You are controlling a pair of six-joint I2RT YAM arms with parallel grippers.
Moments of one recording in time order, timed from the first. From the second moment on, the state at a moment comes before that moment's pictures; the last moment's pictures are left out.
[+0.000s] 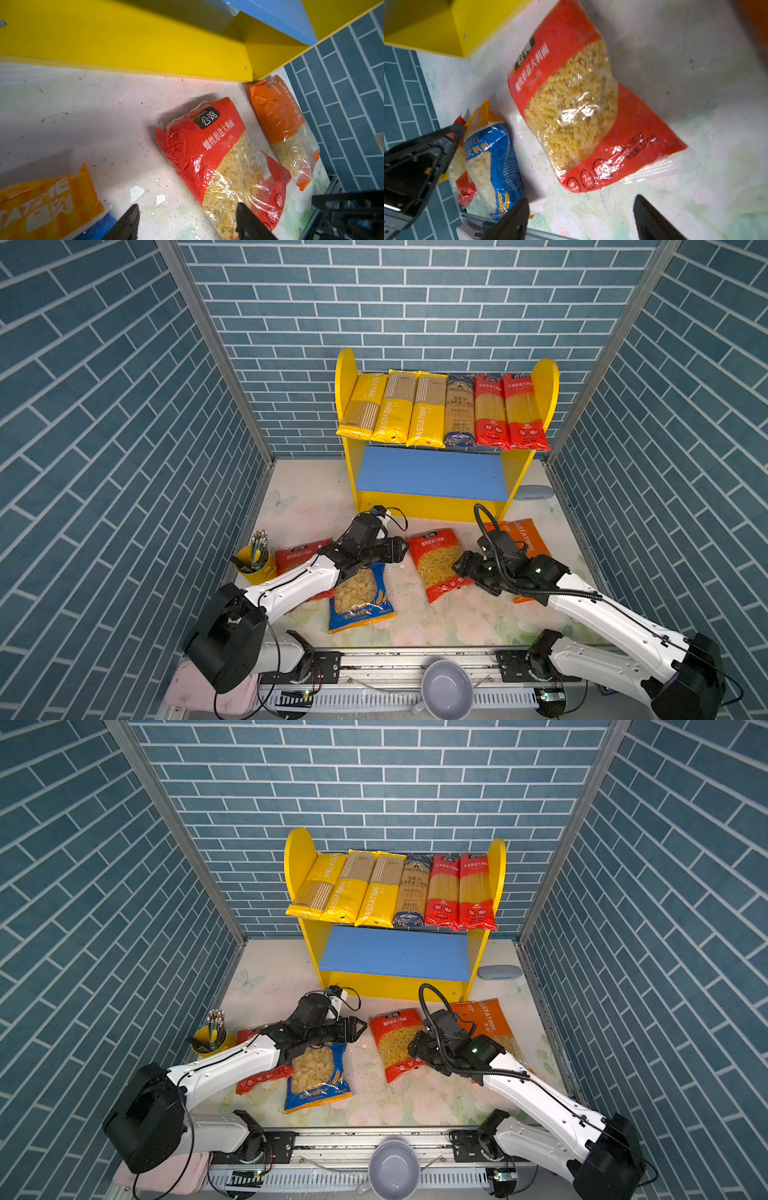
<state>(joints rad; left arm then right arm) -0.66 1.35 0.74 -0.08 0.18 -0.55 0.80 1.01 0.71 -0.69 -0.04 1.15</state>
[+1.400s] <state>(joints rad) -0.71 1.45 0.83 -0.04 0.16 -0.52 0.65 1.21 0.74 -0.89 -0.33 0.71</state>
